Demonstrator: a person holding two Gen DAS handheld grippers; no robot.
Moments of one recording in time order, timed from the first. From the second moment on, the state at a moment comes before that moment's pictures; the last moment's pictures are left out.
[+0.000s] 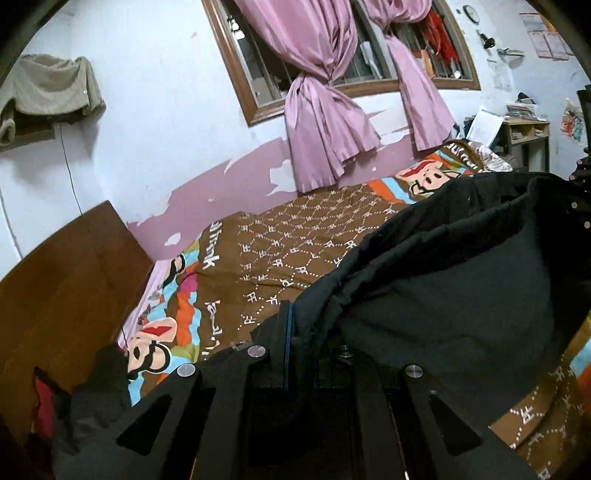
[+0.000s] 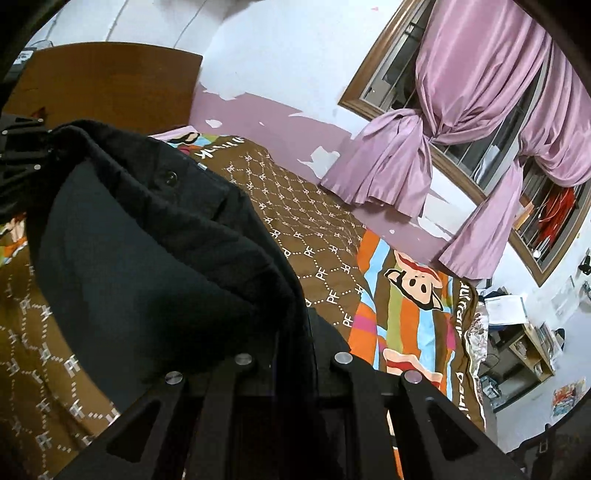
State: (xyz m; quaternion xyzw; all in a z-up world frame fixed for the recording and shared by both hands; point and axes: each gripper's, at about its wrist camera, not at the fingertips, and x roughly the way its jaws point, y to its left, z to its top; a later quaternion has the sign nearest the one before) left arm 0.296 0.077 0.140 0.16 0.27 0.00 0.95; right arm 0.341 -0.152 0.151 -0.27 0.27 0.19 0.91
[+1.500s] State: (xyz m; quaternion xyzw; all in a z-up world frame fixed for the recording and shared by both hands) left arm 0.384 0.106 0.058 0.07 0.32 -0.01 0.95; right arm 0.440 -0.161 0.076 -0.08 0.27 0.23 0.93
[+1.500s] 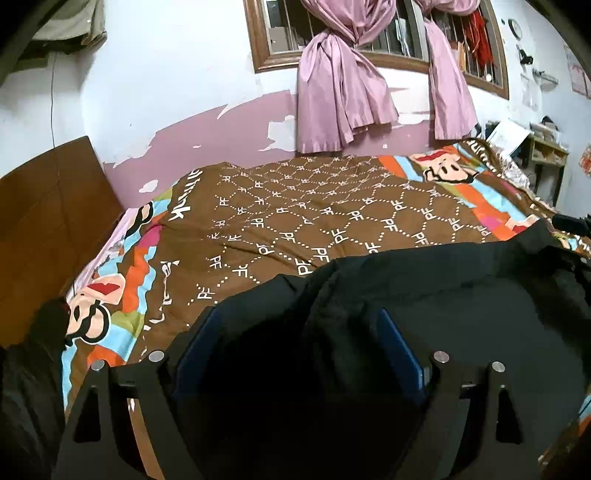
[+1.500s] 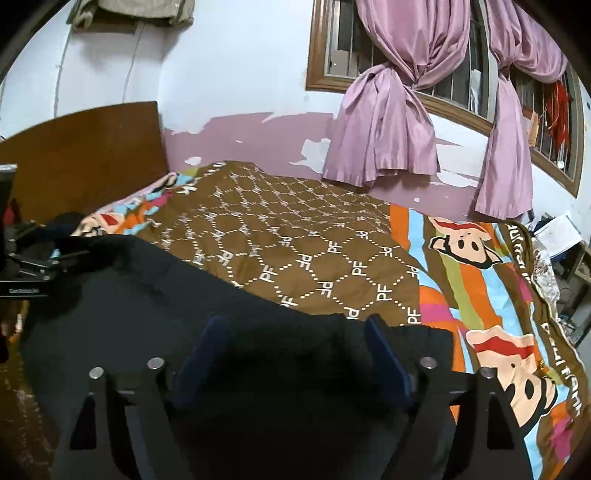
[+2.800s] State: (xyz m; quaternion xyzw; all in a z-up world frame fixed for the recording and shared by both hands) left arm 0.413 0.089 -0.001 0.04 0.42 -0.05 0.91; right arm 0.481 -0.134 -0.015 -0.08 0.42 0.23 0.87
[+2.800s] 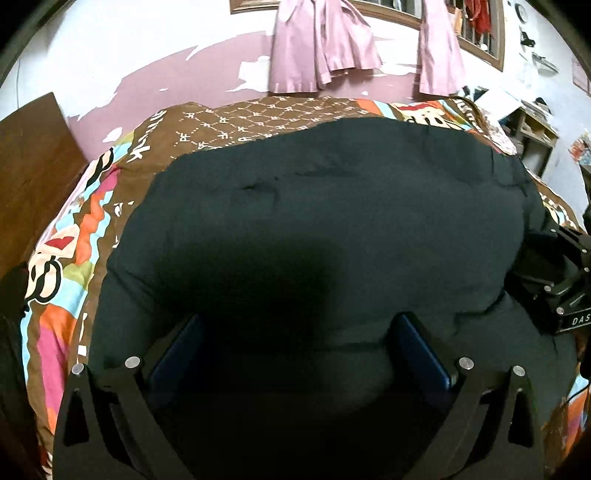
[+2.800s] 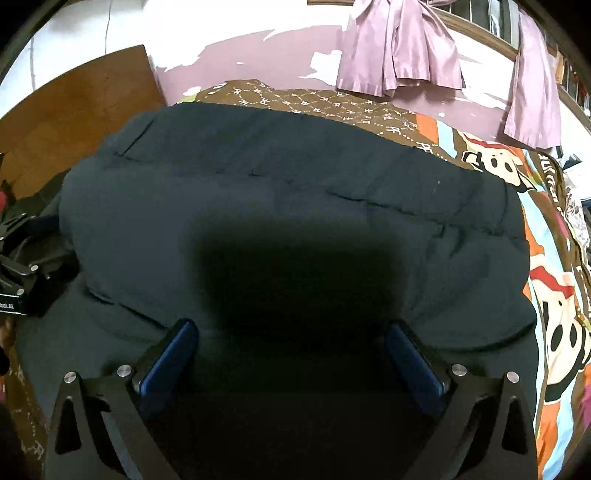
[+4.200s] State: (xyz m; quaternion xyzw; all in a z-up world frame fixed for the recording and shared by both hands) left arm 0.464 0.105 -0.022 0.01 0.40 -0.09 0.91; right arm 0.543 -0.135 -0.043 -0.01 0.46 0.25 0.85
